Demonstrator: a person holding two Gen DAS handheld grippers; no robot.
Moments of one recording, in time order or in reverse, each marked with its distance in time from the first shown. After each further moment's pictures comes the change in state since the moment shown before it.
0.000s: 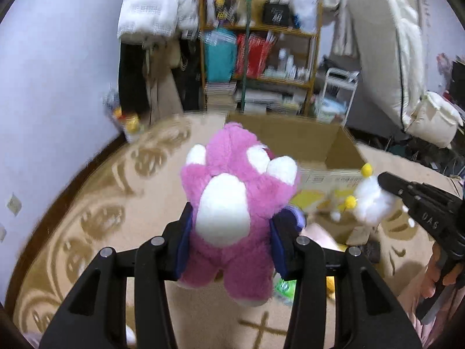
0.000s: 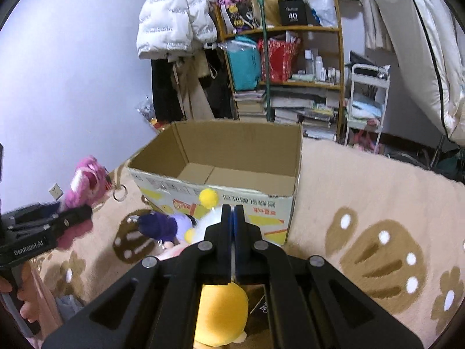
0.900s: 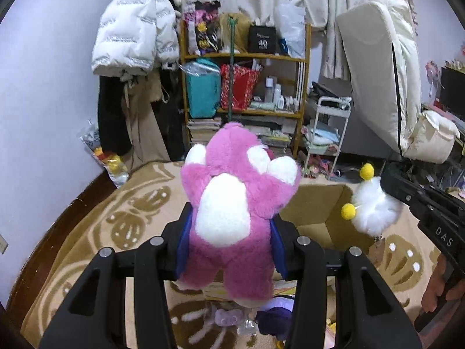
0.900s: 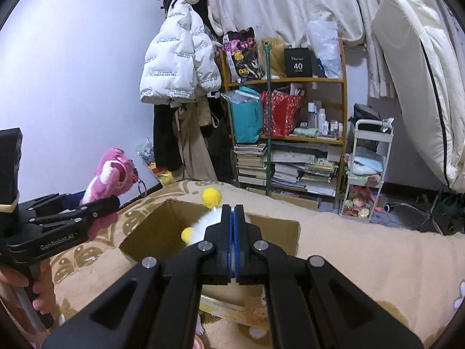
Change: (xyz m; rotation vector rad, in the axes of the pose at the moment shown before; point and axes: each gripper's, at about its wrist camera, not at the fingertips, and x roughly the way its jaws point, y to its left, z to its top) left arm 0.082 -0.013 0.088 0.056 -0.100 -0.053; right arm 0.018 -0.010 0.084 -0.045 -0.208 0.001
